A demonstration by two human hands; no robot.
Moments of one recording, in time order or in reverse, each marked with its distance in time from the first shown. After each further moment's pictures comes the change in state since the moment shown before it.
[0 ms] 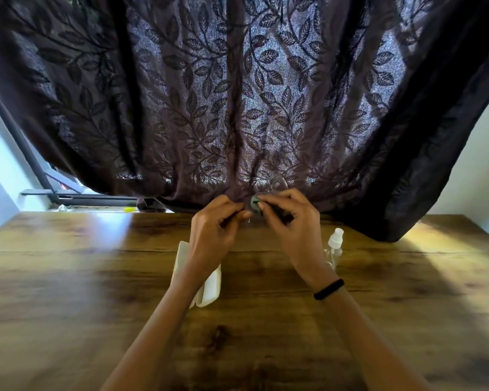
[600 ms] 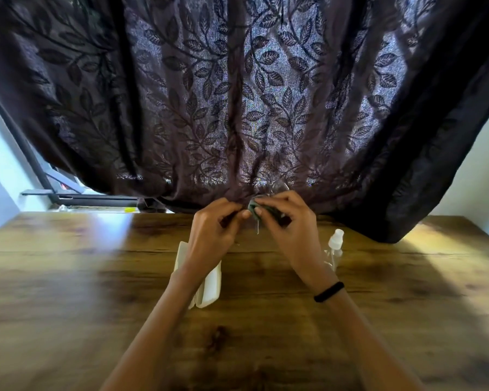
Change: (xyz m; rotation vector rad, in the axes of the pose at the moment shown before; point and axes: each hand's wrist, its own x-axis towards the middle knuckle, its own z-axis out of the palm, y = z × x) left_hand 0.002 -0.003 -0.002 0.041 -0.047 -0.067; right_hand -0.001 0.002 0.002 -0.006 -0.046 0.009
